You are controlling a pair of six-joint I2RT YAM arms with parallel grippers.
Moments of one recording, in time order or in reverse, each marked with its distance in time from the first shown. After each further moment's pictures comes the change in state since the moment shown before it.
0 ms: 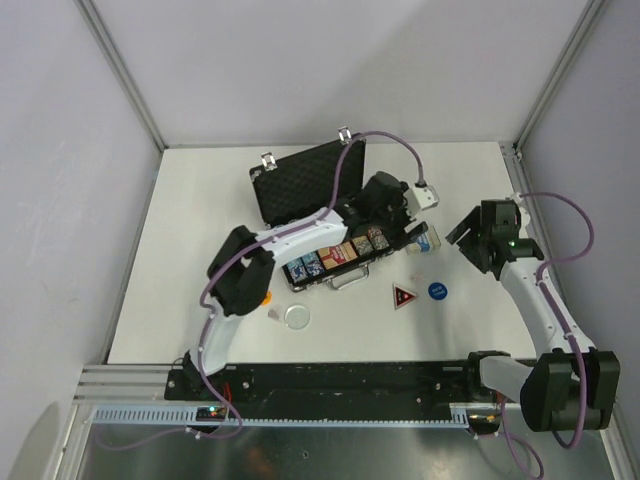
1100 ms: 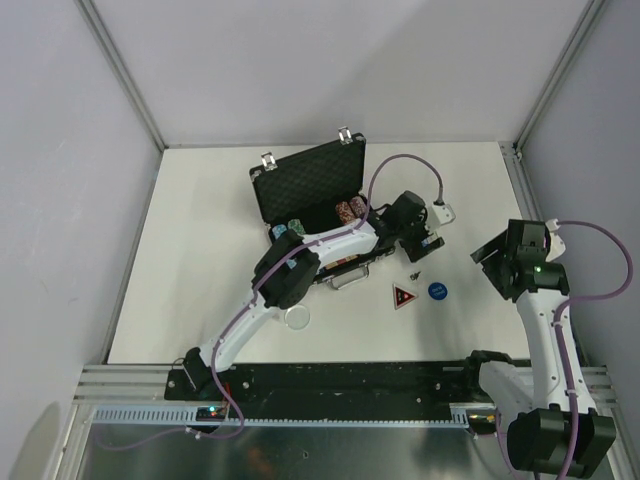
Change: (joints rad) left arm -0.056 0.445 0.372 -0.026 -0.106 -0.019; right arm -0.166 -0.229 -0.009 -0.279 0.059 0.060
